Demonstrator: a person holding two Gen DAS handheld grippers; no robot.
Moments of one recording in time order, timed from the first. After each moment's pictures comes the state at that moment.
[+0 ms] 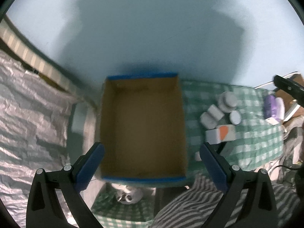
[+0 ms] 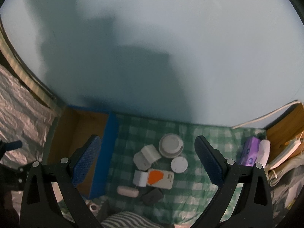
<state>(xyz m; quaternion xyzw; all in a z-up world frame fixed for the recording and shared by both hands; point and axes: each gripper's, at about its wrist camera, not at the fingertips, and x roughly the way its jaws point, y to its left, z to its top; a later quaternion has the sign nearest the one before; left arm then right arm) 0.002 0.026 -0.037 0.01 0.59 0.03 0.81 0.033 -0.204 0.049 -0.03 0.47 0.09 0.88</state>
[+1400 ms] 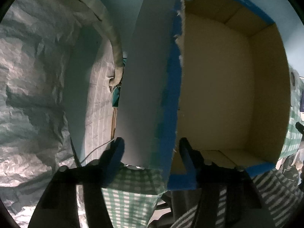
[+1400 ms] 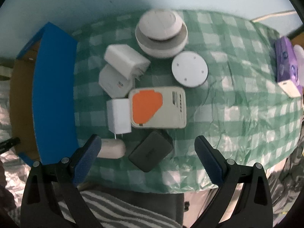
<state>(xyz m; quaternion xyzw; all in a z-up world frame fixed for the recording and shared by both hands) 0.002 0.186 -0.225 -0.05 0.74 0.07 0.67 0.021 -0.240 -0.175 0.06 0.68 0.01 0.73</state>
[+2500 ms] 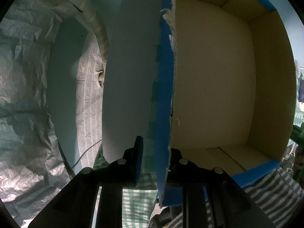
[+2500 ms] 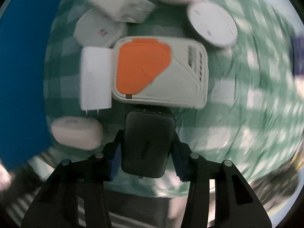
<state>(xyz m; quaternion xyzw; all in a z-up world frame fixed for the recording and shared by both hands) 0.006 0.180 -0.258 -0.05 0.76 0.03 0.65 0.033 -0.199 -0.265 -0.04 0.73 0.03 0.68</state>
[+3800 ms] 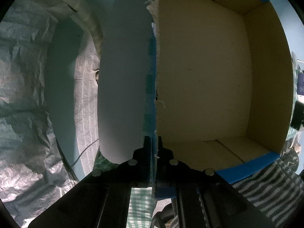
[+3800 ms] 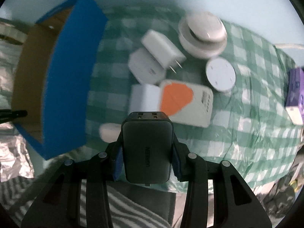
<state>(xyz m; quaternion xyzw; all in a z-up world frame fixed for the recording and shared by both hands) 0.004 0.172 -0.258 -0.05 0.77 0.01 0.64 0.027 -0.202 -0.155 -0.03 0.68 0.10 0.73</state>
